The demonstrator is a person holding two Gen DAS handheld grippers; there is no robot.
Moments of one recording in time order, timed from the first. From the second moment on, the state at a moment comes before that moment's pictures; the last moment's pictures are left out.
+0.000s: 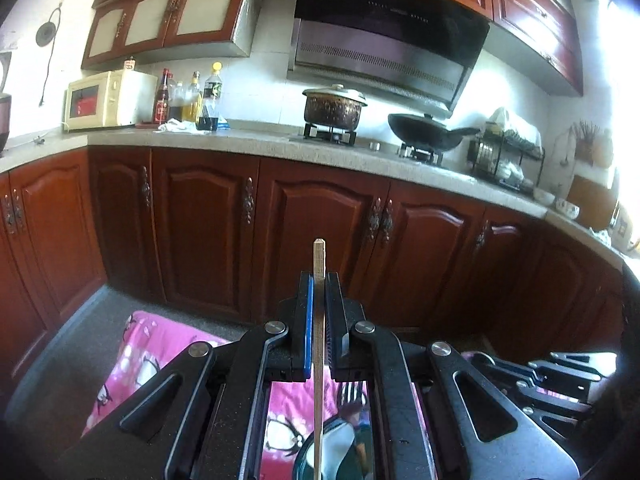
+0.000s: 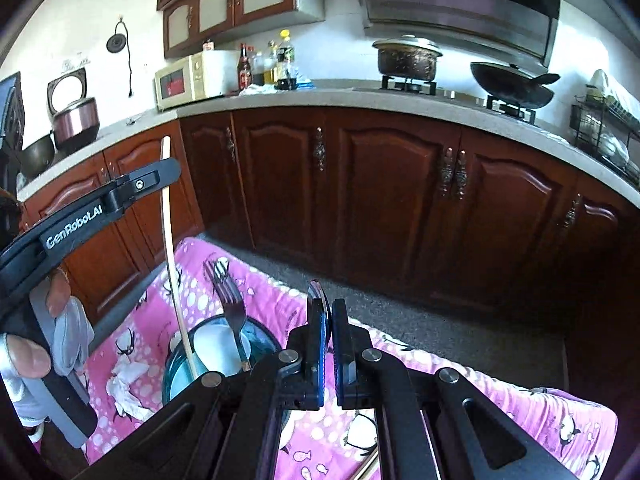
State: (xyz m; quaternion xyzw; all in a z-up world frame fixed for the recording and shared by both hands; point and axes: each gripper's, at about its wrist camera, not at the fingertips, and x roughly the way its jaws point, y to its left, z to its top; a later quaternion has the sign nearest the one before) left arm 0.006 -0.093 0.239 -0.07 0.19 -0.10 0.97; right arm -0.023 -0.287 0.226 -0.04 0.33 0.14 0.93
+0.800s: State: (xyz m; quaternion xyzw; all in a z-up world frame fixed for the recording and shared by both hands) left arm -0.025 -0.110 0.194 -0.04 0.26 -0.11 0.96; right arm -0.022 -0.257 0.179 -0.05 0.39 0.16 0.91
